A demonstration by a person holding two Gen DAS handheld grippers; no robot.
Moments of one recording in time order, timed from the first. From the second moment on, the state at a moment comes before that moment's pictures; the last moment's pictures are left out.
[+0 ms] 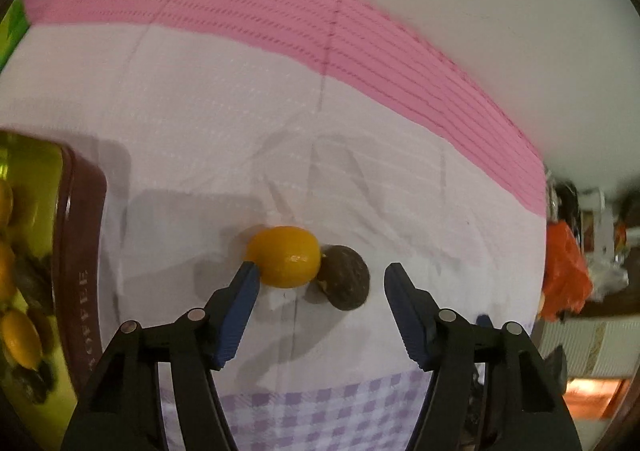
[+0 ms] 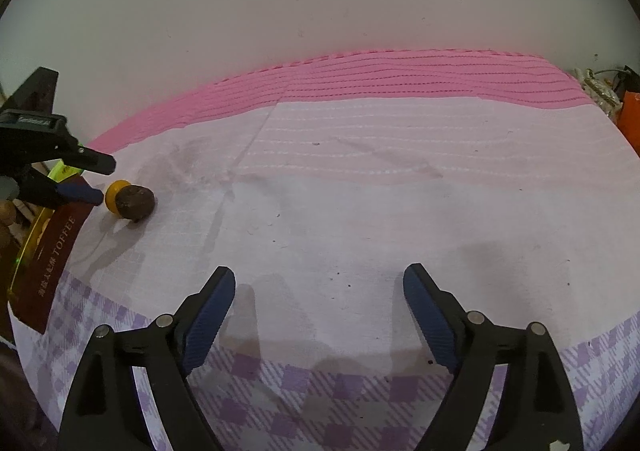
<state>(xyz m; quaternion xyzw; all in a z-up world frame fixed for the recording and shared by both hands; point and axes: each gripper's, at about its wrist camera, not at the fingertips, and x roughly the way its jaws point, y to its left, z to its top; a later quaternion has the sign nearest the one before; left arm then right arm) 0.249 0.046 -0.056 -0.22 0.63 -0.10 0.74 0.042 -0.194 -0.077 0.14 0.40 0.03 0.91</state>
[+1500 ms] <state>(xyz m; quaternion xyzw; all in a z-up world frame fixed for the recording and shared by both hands) 0.168 0.040 -0.066 -0.14 0.60 -0.06 0.78 0.039 -0.189 -0.076 0.14 0.40 0.04 0.90</state>
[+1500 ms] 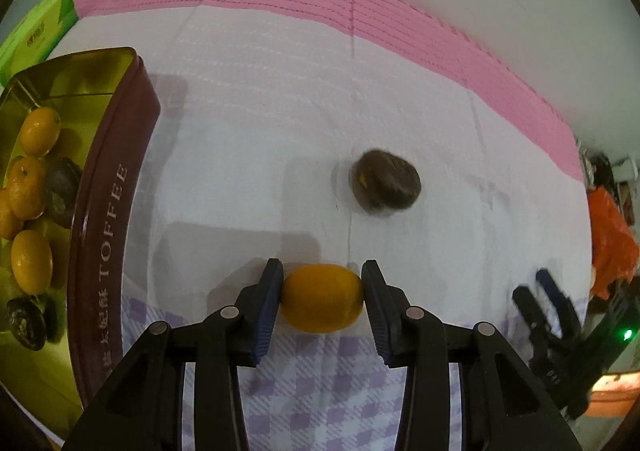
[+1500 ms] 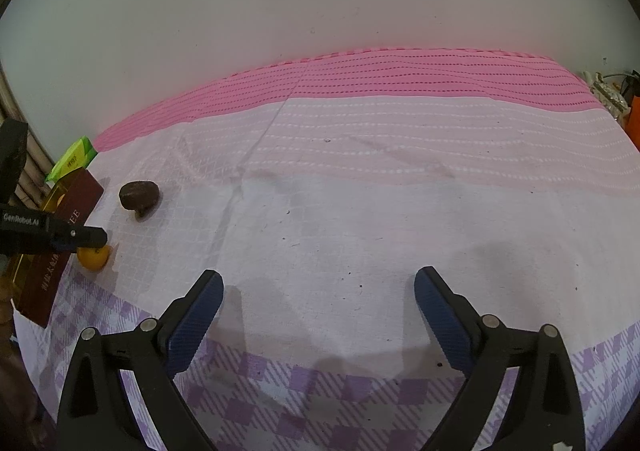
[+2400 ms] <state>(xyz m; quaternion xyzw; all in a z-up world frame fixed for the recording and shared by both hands) 0.076 0.046 -0.009 -0.10 0.48 -0.10 0.87 0.054 -0.114 -0.029 0.08 0.36 0.18 0.91</state>
